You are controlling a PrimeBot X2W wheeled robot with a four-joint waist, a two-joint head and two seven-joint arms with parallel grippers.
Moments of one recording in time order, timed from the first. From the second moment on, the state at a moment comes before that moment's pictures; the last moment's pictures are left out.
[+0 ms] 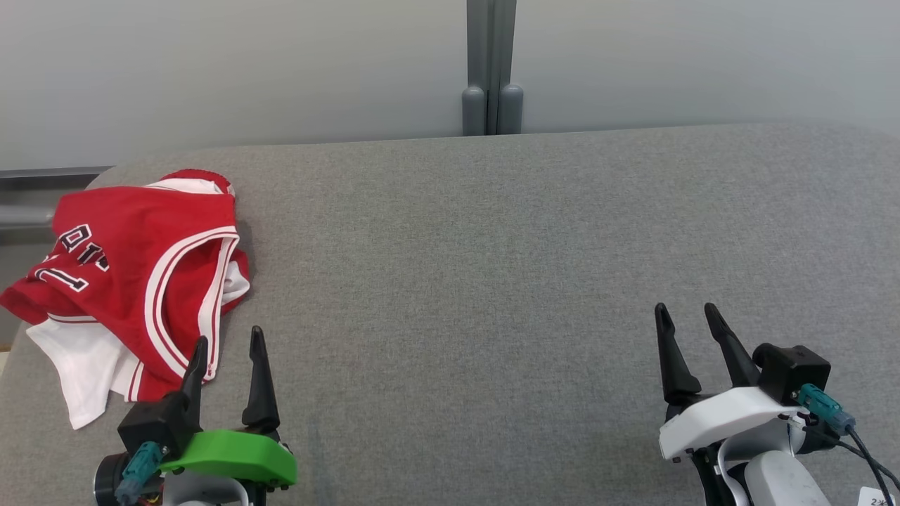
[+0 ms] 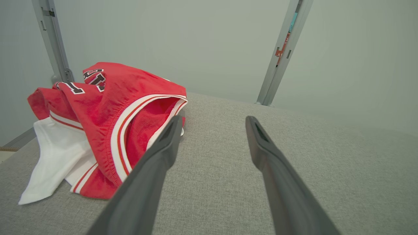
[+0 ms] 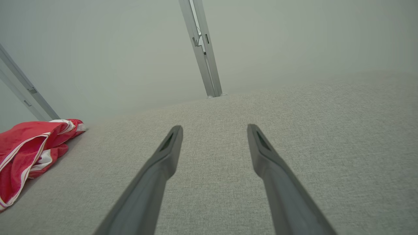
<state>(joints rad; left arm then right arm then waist) -0.04 0.06 -0.08 0.21 -0.32 0.01 -0.21 -0.09 -0.05 0.04 0.28 0.28 0.13 -0.21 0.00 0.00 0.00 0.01</state>
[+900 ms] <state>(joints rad) -0.04 0.05 -0.09 0.23 -0.22 0.02 -0.26 -0.09 -0.05 0.06 0.27 0.10 0.13 -0.26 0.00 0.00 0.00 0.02</state>
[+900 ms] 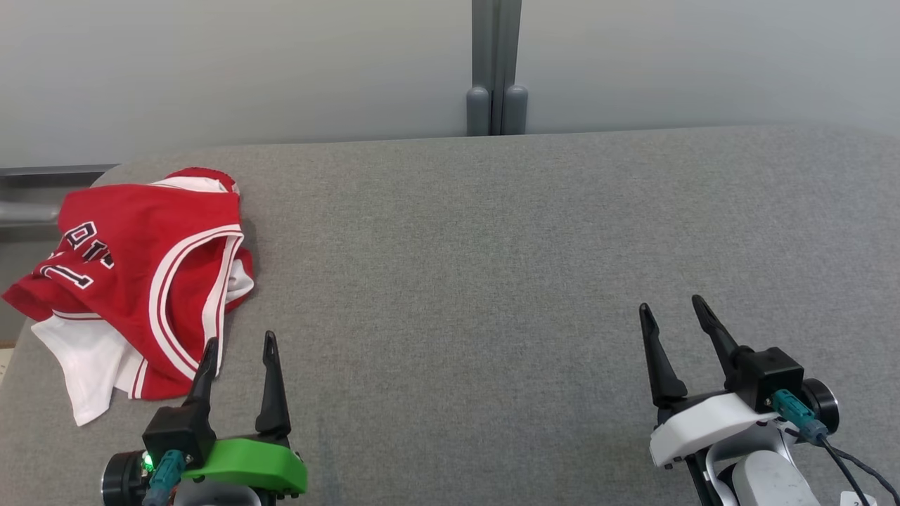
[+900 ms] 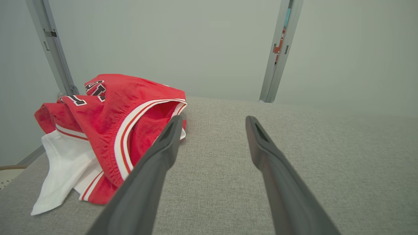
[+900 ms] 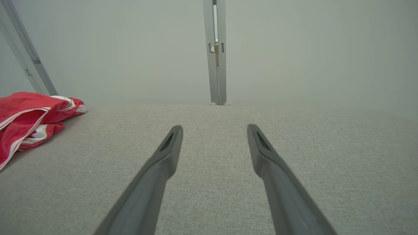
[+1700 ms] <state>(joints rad) -0.04 0.05 -0.08 0.24 -0.25 0.04 -0.26 -0.07 -0.05 0.04 0.23 0.11 0.13 -0.26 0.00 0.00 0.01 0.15</state>
